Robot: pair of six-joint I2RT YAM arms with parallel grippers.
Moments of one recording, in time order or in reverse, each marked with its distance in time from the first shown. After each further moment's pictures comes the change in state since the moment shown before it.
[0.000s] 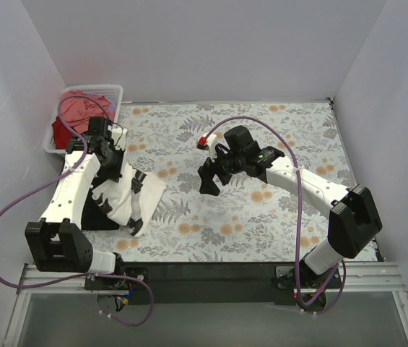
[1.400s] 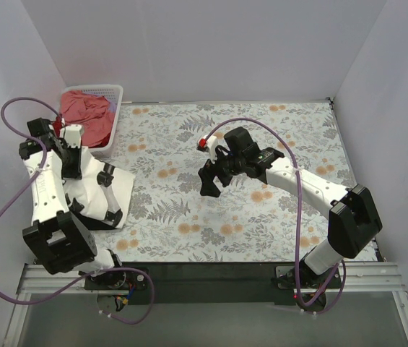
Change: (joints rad) left arm 0.444 0.010 0.097 -0.010 0.175 0.315; right arm 0.000 0.000 -0.015 -0.002 -0.006 -0.001
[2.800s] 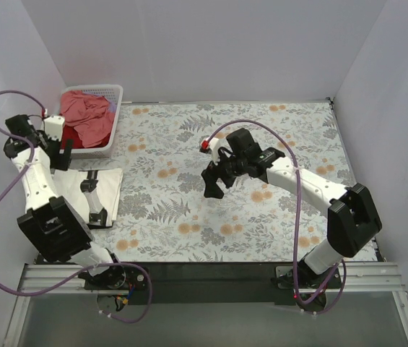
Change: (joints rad) left arm 0.213 0.177 0.021 0.315 -0.019 0.270; right arm -0.014 0.018 -0.019 -0.022 -0.013 -0.026
